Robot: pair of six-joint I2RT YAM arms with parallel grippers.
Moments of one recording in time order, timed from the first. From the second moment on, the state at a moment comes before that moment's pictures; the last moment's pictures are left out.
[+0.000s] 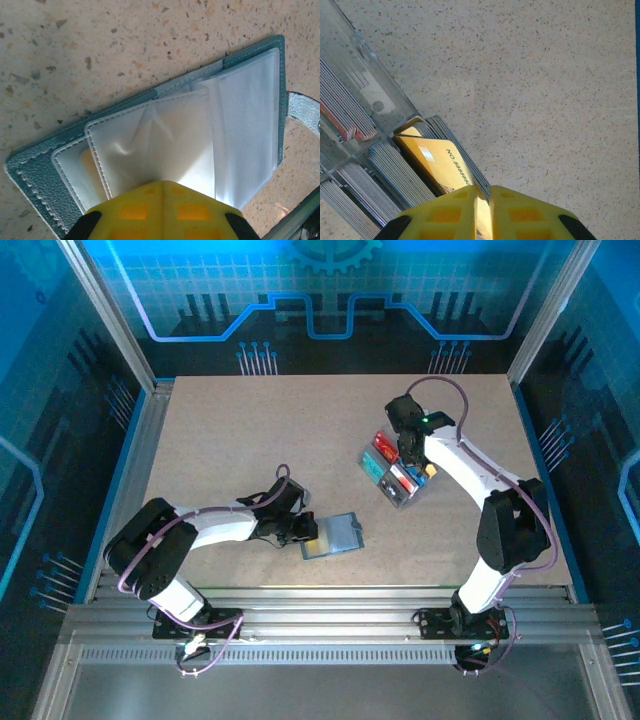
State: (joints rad) left arm -0.65 1.58 0.68 -0.14 0.35 -0.80; right arm 0.36 1.70 1.40 -0.96 0.53 0.27
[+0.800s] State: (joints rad) left arm -0.65 1.58 0.68 -0.13 0.35 -0.80; right arm 0.35 1.65 1.42 -0.96 0.40 0.22
